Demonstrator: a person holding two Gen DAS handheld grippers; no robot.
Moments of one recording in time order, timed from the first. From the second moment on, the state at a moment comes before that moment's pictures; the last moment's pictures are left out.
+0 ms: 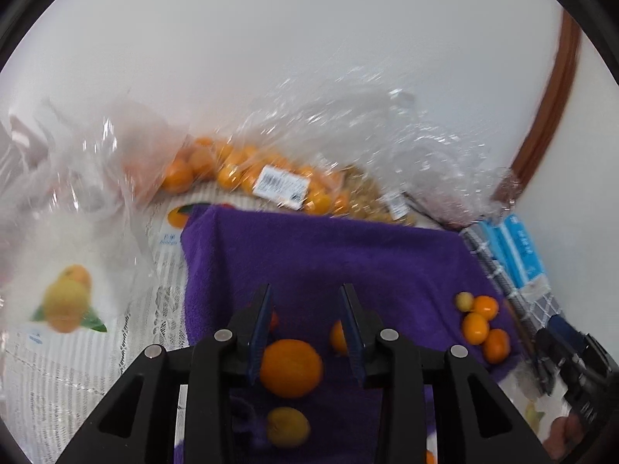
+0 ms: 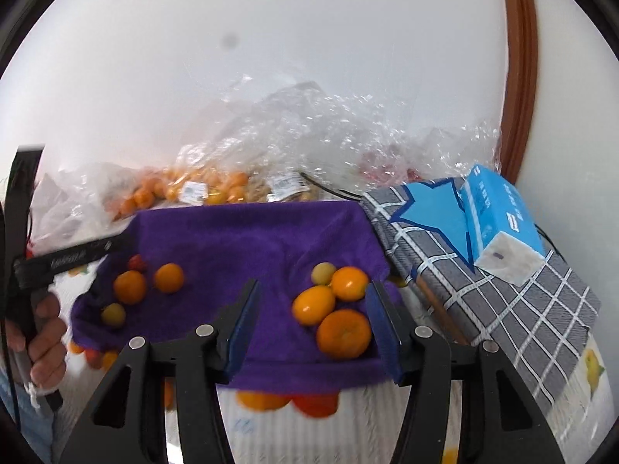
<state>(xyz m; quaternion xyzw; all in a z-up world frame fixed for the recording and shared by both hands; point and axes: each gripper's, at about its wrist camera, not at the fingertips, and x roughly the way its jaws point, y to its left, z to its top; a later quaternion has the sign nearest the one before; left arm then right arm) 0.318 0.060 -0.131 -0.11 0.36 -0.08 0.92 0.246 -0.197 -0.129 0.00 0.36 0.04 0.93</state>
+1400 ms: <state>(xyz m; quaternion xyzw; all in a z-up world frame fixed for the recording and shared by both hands) 0.218 0.027 -0.183 -0.09 0.44 -0.13 0.88 0.179 -0.175 -0.160 0.04 0.41 0.13 0.90</state>
